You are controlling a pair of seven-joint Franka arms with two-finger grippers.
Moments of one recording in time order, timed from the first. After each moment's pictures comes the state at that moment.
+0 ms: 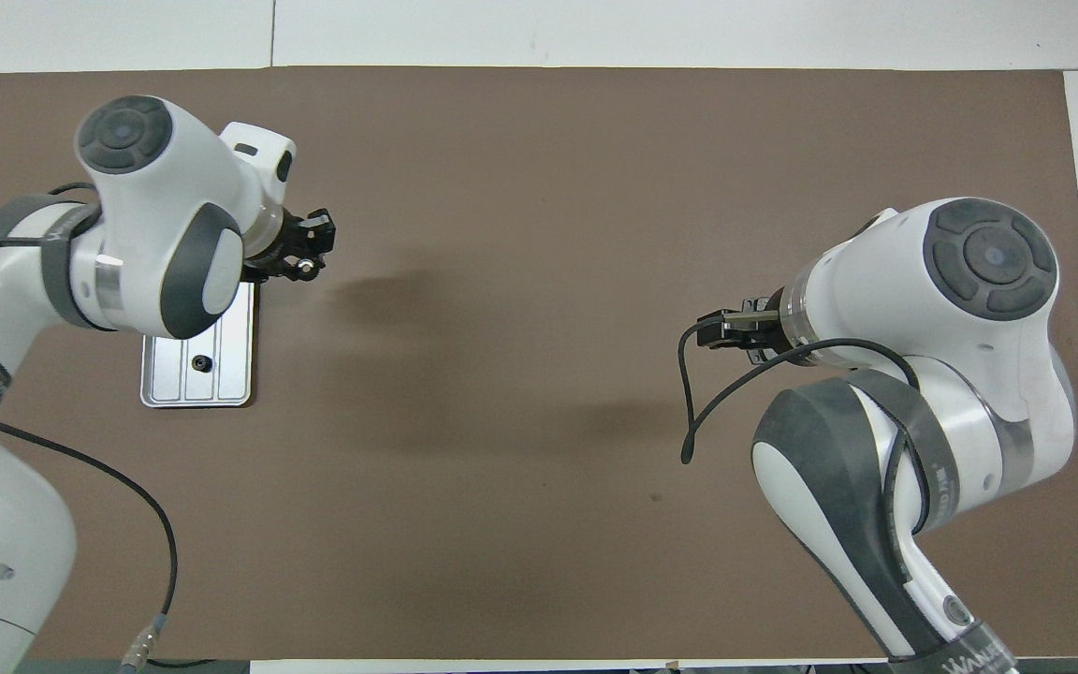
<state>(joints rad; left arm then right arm) -0.24 0.39 -0.07 -1.70 0.00 2.06 -0.71 0.32 -0.01 -0.02 -1.98 0.03 1.97 0.34</state>
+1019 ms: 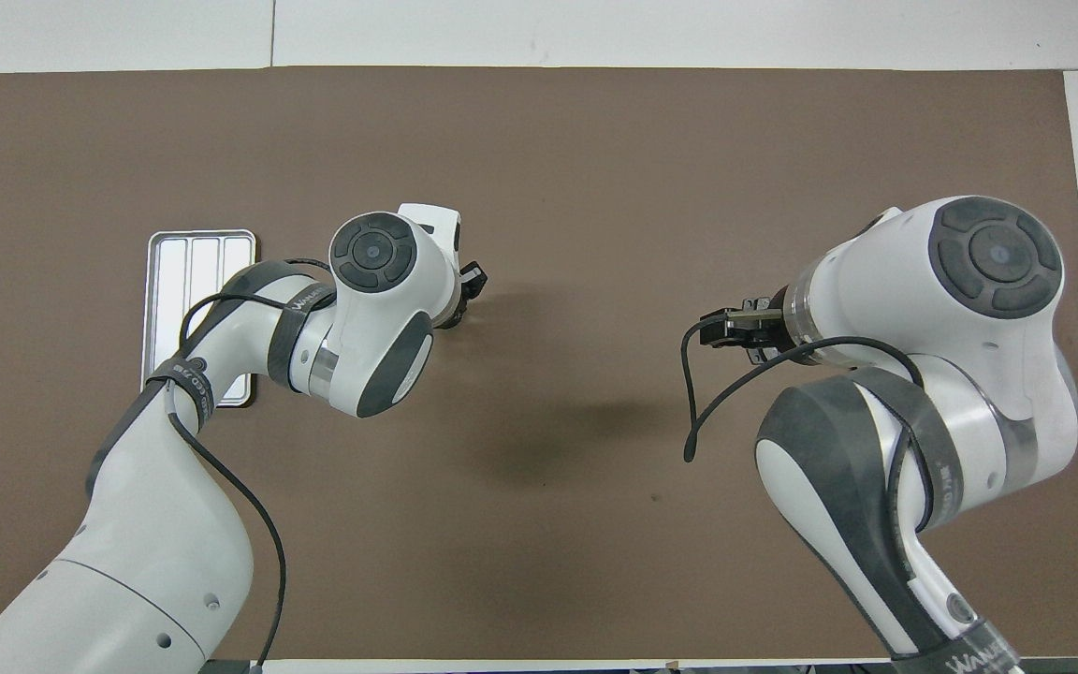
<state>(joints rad) -0.47 0.44 -0.06 -1.84 0.00 2.32 -1.07 0.32 -0.01 -0.03 -1.98 0.03 1.97 0.34</state>
